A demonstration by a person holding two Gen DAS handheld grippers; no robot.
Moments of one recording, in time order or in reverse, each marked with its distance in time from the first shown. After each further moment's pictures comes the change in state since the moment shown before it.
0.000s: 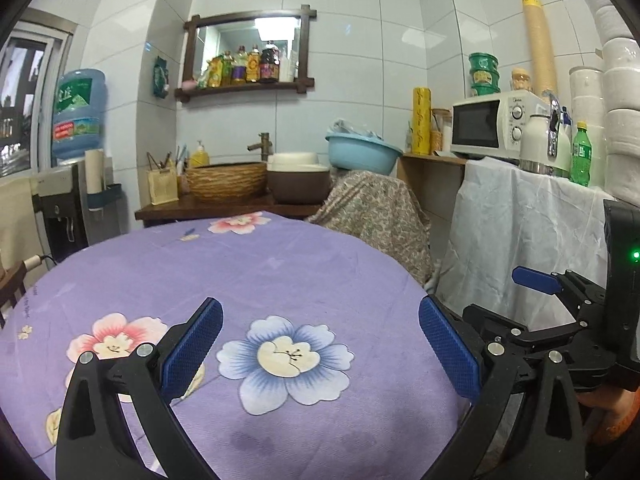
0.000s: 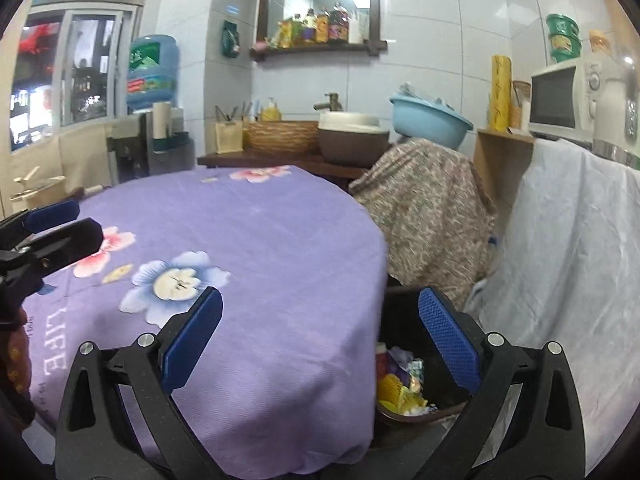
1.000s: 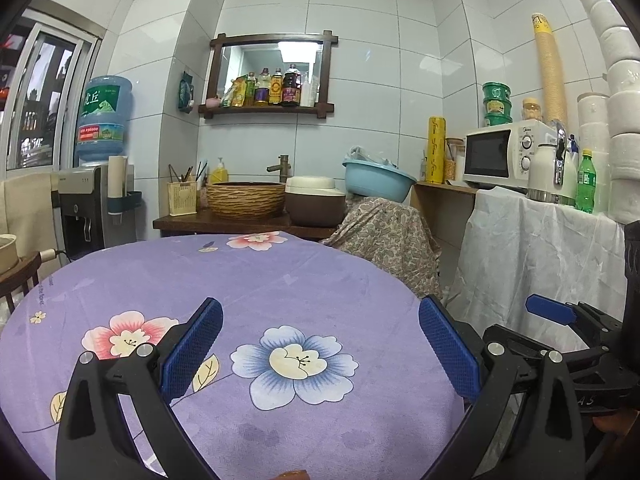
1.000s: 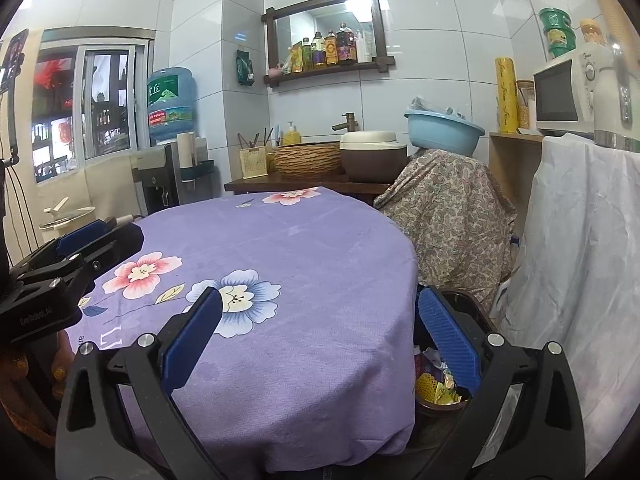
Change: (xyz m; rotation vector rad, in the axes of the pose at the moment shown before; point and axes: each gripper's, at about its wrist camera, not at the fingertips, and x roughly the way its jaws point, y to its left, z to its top) left arm -0.024 0.004 -0.004 -0.057 -0.094 0.046; right arm -0.037 0.013 -0.005 0.072 -0.052 0.077
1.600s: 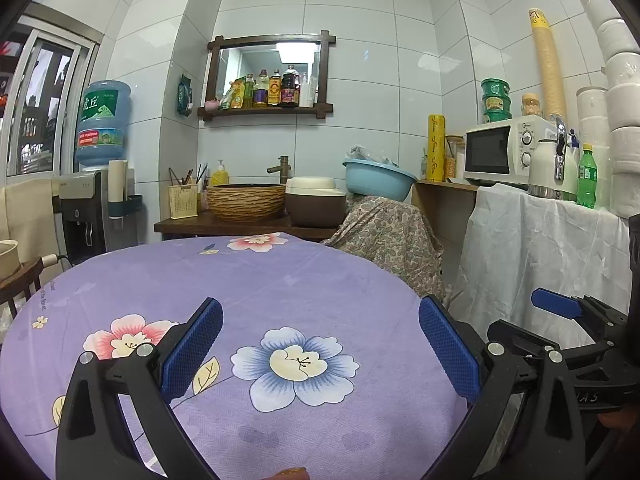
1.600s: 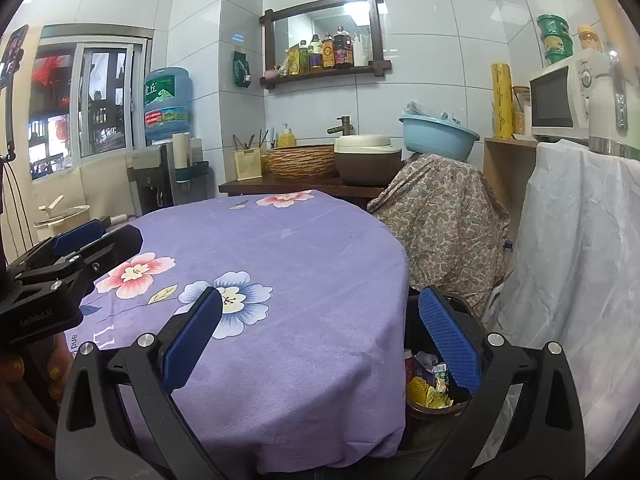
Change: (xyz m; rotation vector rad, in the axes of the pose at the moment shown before) left arm 0.001 -0.001 0.001 0.022 -0.001 0.007; right arm -0.002 -0.002 0.000 -0.012 -0.009 -0.021
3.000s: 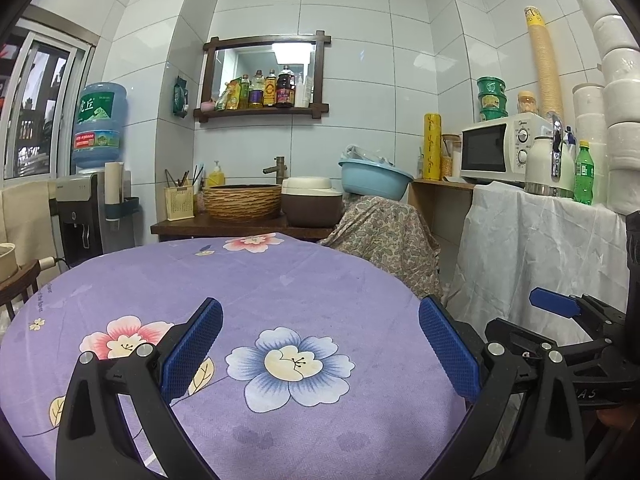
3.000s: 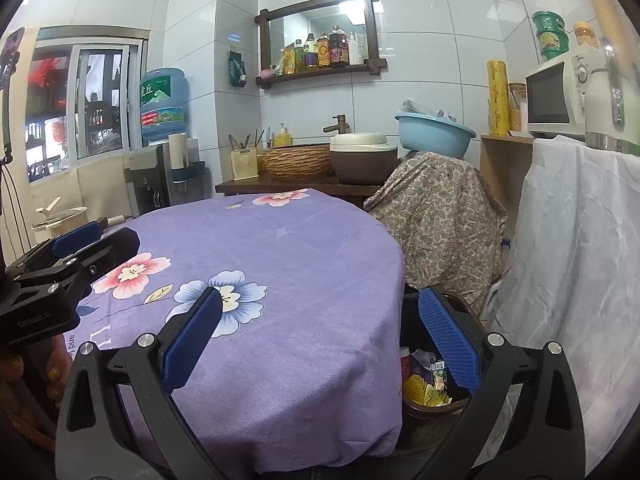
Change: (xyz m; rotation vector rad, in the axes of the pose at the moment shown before) left arm 0.001 -0.010 -0.003 0.010 0.000 -0.006; right arm 0.002 -0.002 -0.001 0.012 0.002 -0.013
